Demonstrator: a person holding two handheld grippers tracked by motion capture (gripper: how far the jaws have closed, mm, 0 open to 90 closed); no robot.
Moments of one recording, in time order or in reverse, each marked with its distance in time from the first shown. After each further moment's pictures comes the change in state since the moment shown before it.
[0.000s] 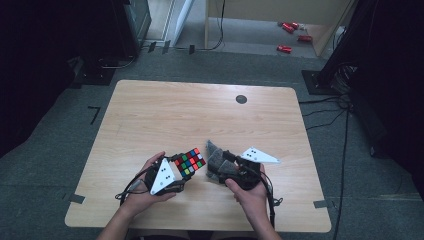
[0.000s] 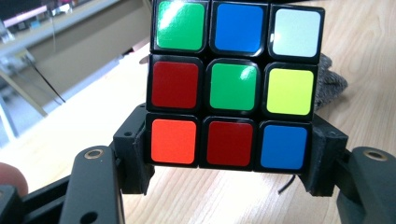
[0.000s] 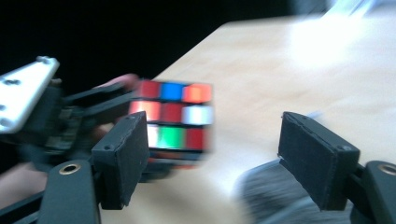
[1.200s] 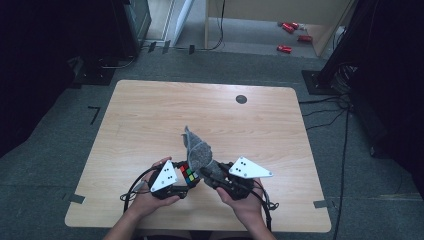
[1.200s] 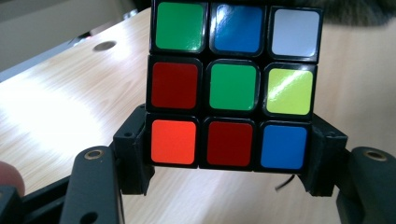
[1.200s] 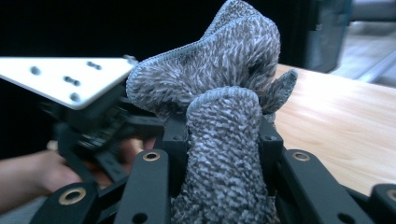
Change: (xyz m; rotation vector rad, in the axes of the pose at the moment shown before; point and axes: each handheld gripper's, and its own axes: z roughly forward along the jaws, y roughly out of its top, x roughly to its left) left arm -0.018 0.006 0.003 0.009 -0.177 -0.073; right arm 0.044 -0.002 -0.001 -0.049 0.113 -0.209
